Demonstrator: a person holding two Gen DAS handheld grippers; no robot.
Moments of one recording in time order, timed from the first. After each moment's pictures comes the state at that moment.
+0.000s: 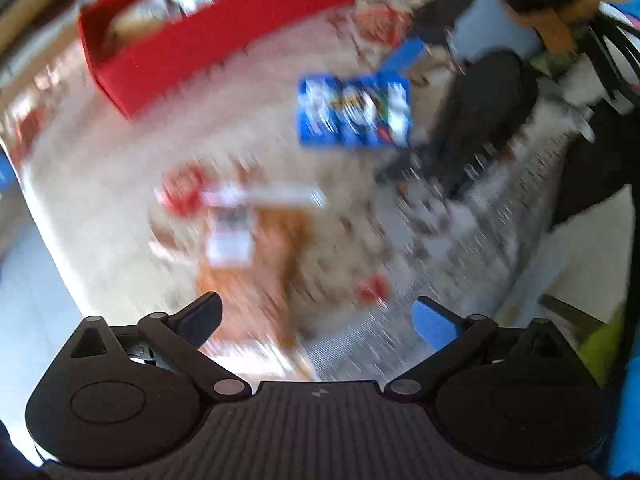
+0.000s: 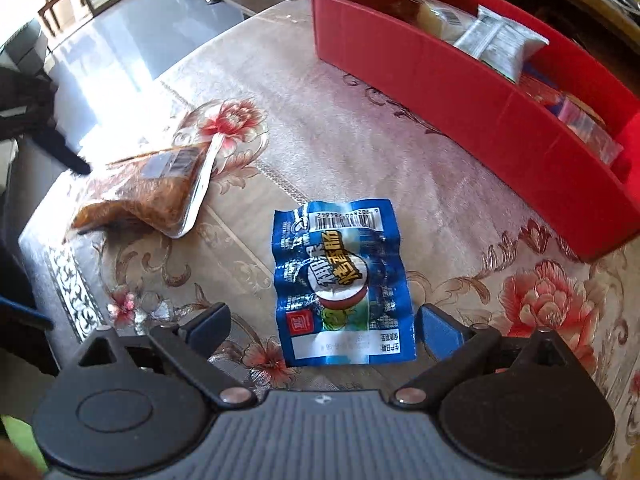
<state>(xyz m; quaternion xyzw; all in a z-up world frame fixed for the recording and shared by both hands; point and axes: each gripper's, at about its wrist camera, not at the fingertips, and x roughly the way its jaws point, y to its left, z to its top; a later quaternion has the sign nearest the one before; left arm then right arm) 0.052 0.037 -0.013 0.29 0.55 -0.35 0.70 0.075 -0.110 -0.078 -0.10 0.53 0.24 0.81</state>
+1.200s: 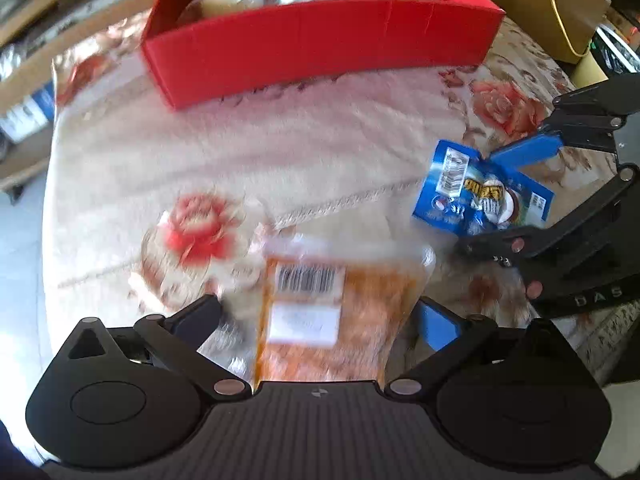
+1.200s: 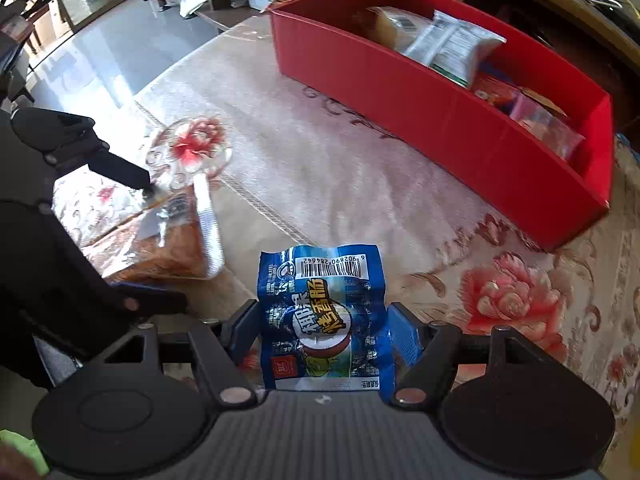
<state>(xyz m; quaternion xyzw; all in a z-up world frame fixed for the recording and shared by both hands) 0.074 0.000 -0.057 0.17 0.54 -0.21 0.79 0.079 -0.127 -0.071 -0.10 0.52 0.21 0.82</state>
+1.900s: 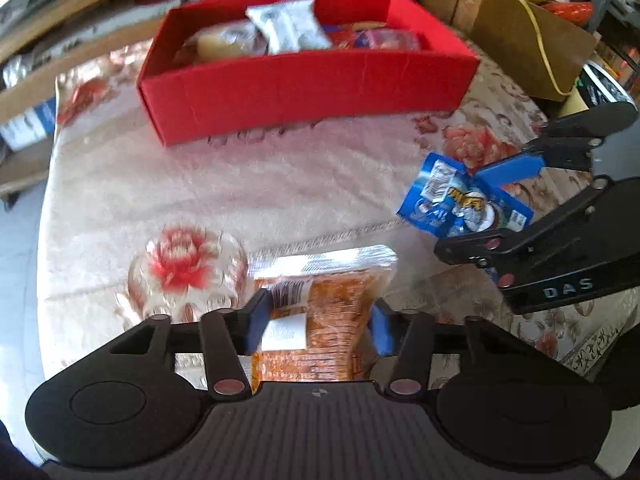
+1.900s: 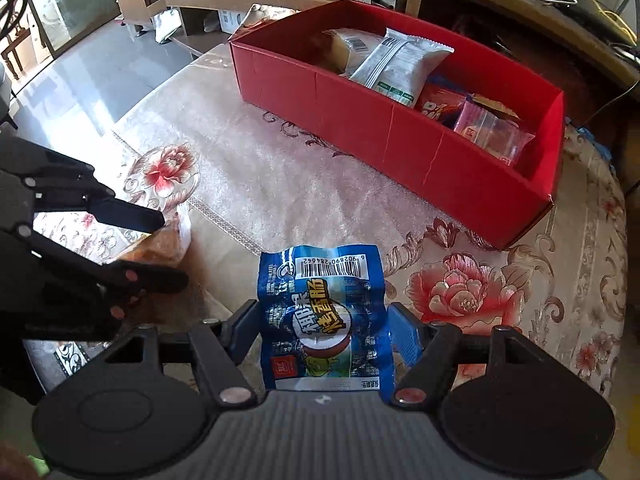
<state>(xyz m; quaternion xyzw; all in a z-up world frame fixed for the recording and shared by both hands) 0.070 -0.001 -0.040 0.12 0.52 -0.22 0.81 0.075 -0.144 -0.053 -0.08 0.50 0.18 0.84</state>
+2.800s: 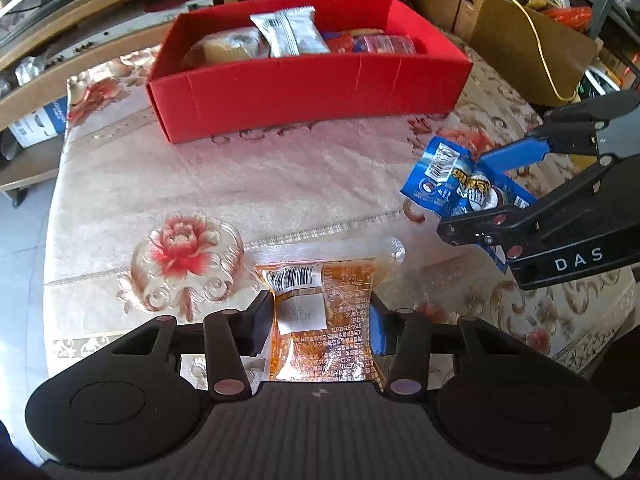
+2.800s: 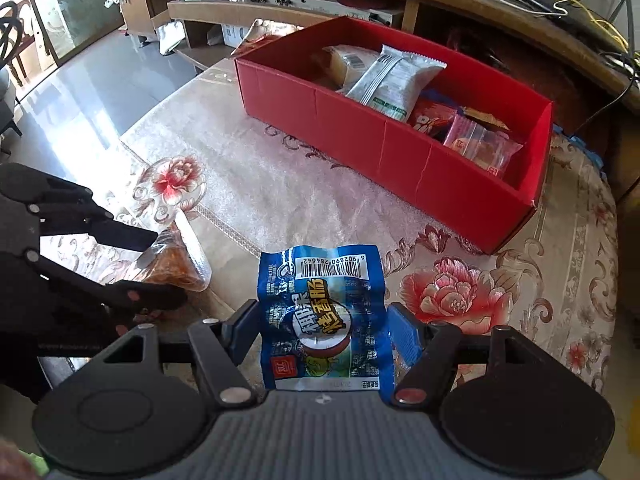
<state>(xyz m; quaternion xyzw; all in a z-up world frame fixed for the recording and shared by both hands) 0.056 0.000 -0.023 0.12 0.51 -0.21 0.83 0.065 -0.154 -0.044 -0.08 0.48 0.18 0.85</state>
